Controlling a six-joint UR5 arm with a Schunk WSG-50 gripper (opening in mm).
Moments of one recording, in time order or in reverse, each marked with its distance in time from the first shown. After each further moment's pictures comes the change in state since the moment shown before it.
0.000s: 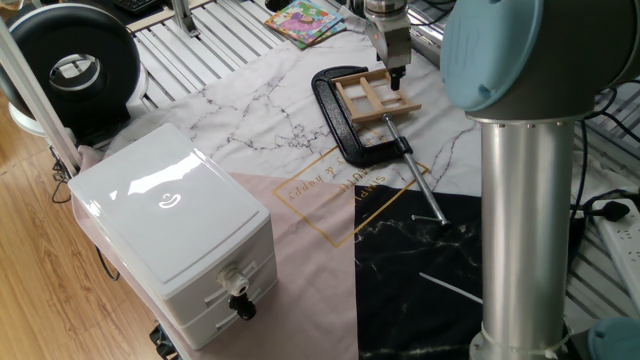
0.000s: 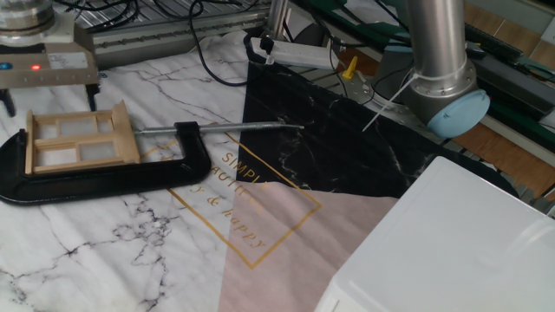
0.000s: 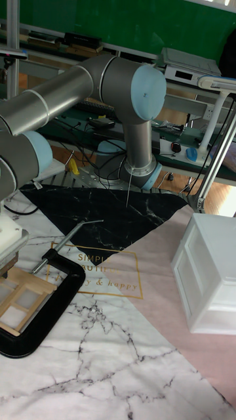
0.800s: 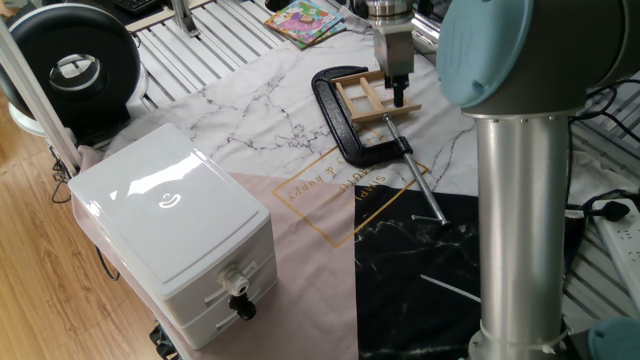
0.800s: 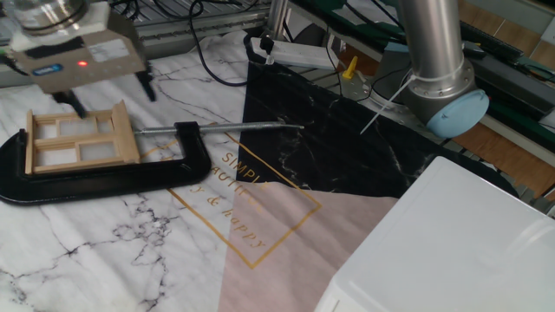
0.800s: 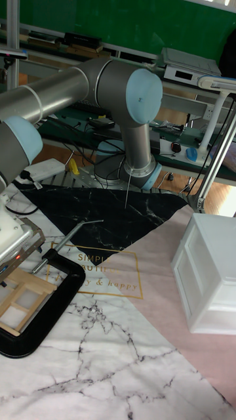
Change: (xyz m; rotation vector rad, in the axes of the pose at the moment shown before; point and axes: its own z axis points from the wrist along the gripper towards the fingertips) arm -0.012 0.079 0.006 -0.261 -0.054 0.083
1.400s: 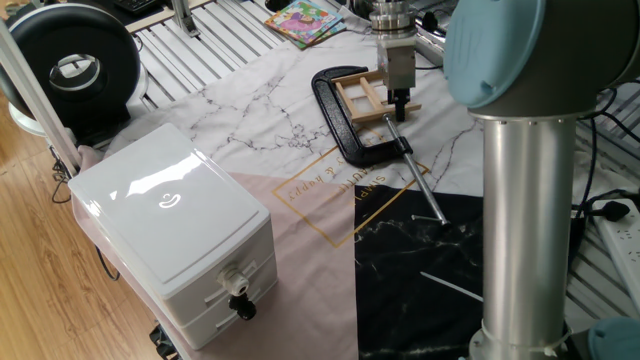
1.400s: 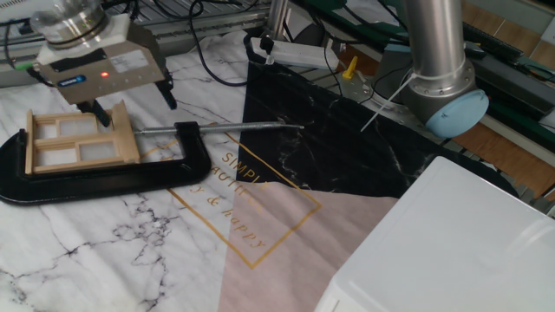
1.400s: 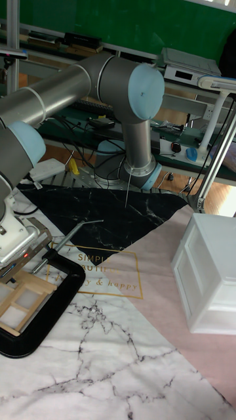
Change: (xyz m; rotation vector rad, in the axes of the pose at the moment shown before) arm 0.005 0.018 0.024 -0.036 0.004 0.035
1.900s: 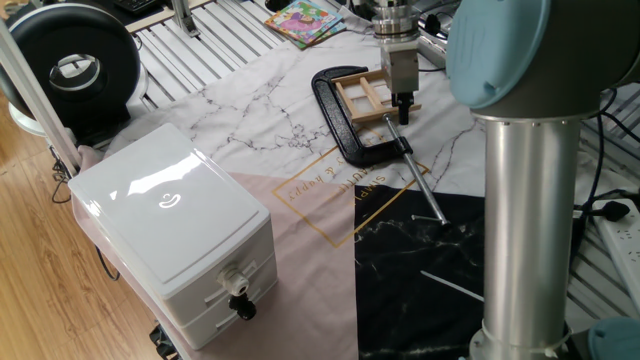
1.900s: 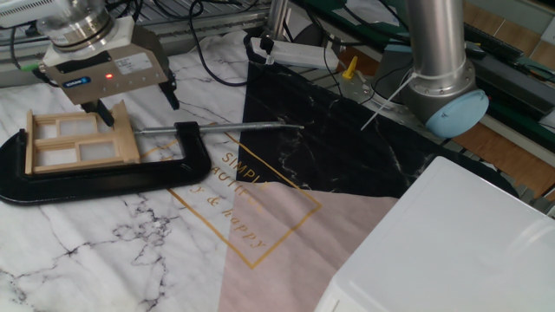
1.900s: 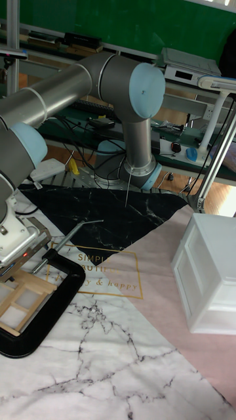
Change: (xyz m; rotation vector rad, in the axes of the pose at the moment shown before) arm 0.005 -0.004 0.002 0.020 0.017 0.004
